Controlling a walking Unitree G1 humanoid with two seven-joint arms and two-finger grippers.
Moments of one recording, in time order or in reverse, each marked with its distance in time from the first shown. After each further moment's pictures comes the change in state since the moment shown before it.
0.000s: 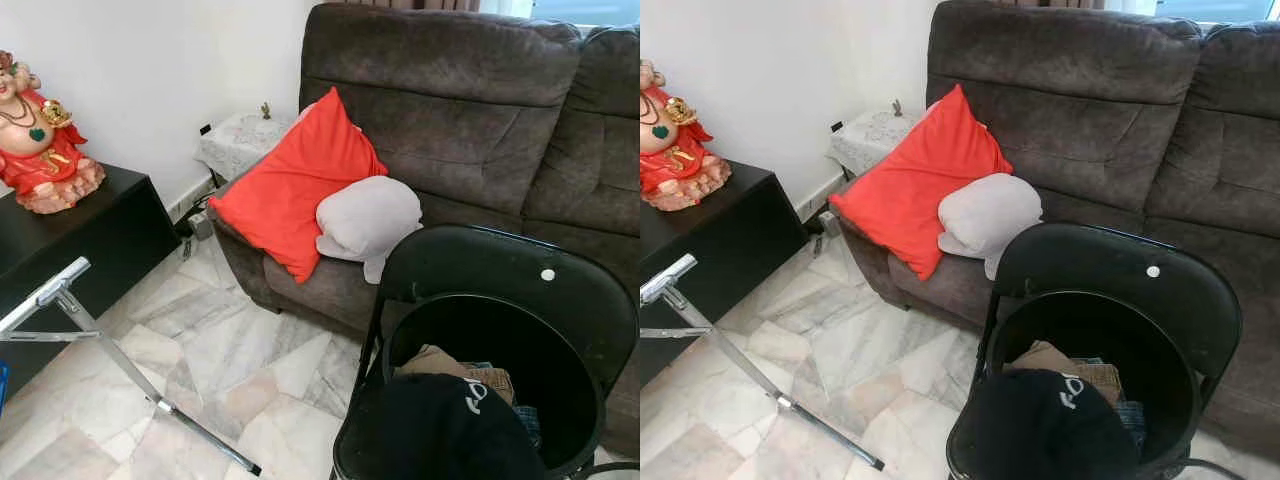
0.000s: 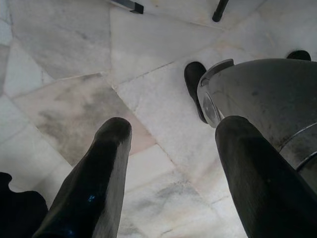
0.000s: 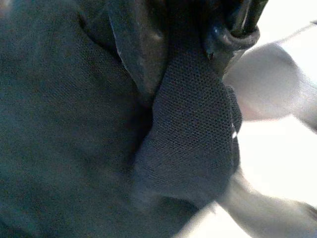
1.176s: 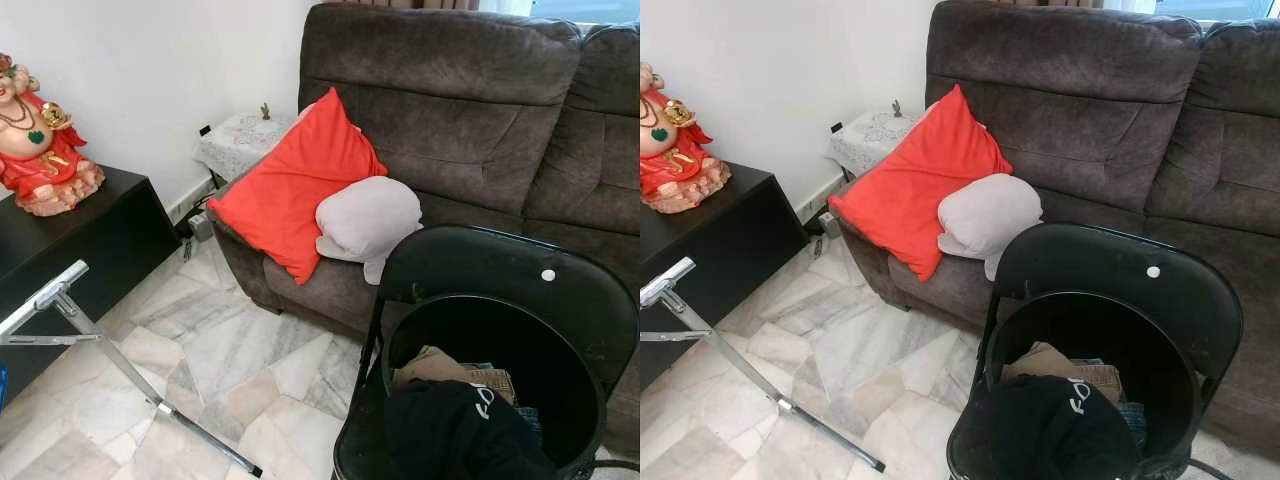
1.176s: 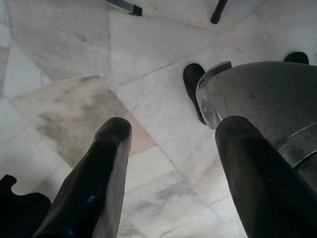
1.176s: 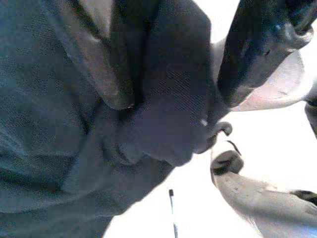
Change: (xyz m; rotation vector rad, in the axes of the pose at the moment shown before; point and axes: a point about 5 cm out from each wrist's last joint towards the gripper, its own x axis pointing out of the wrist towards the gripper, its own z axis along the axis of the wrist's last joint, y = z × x) left arm 0.000 -0.001 0.001 0.000 -0.002 -0.010; right arm -0.001 0.018 0.025 -0.007 -0.077 0.040
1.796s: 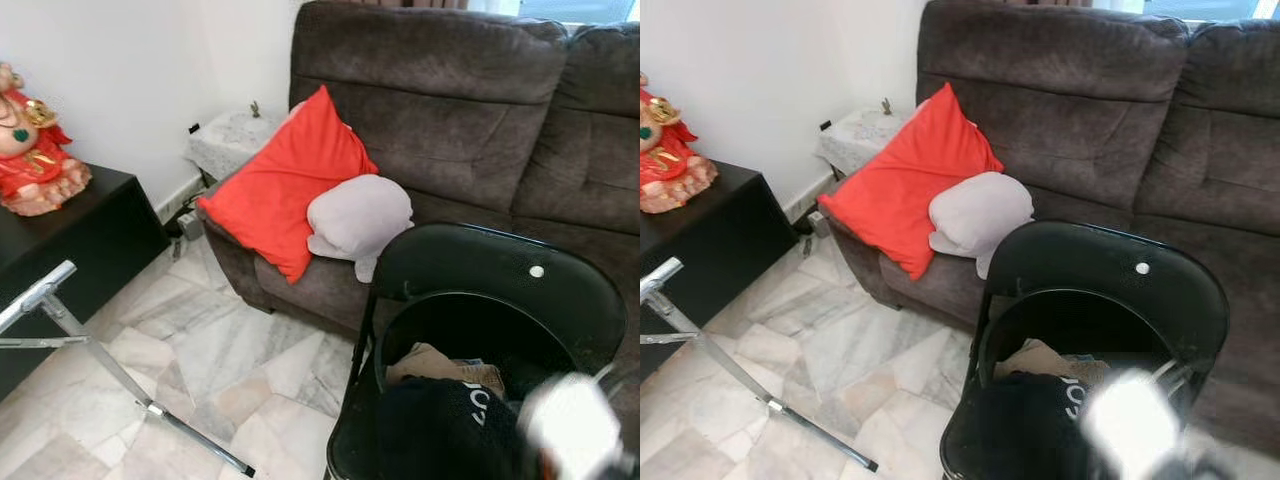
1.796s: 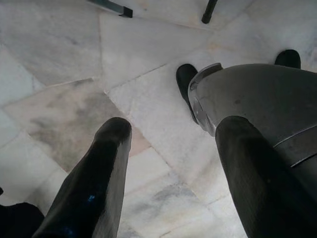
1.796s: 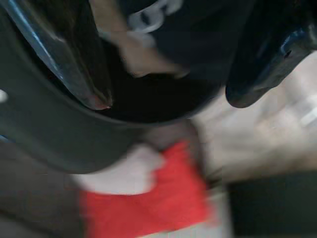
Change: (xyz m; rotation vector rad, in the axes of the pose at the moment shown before) left arm 0.000 -0.002 0.000 -0.002 0.000 -0.005; right arm -0.003 -0.071 0.058 0.229 -0.565 -0.554
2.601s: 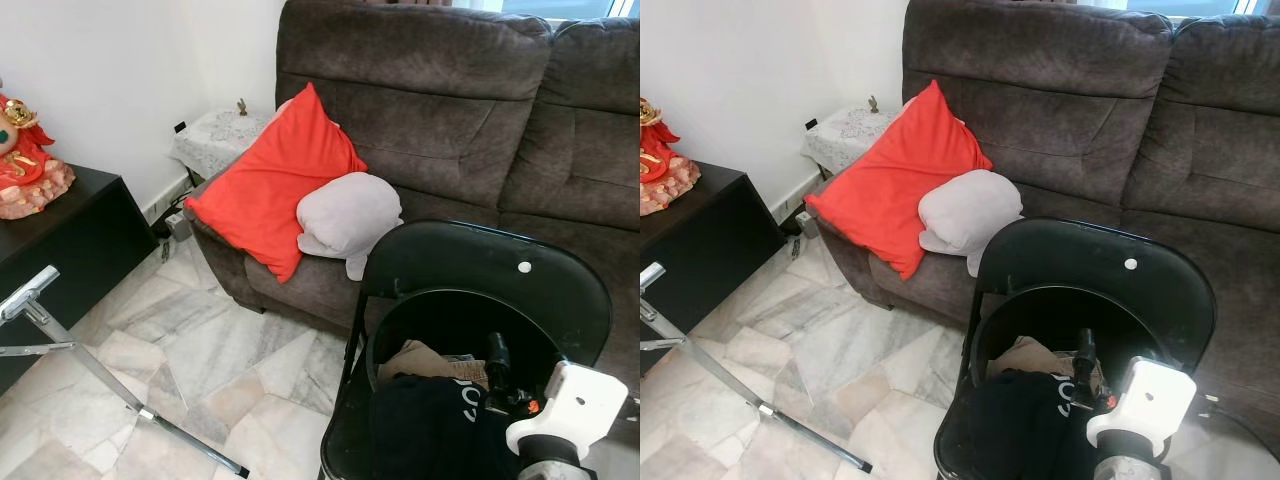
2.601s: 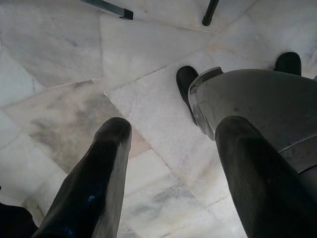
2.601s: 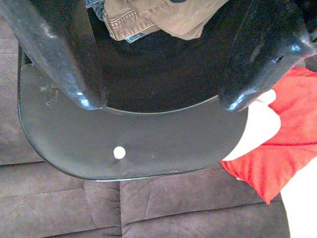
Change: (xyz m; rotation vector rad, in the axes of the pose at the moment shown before) left arm -0.001 0.002 -0.003 -0.027 -0.003 0.021; right arm 0.045 0.014 -0.032 0.477 -0.147 -0.637
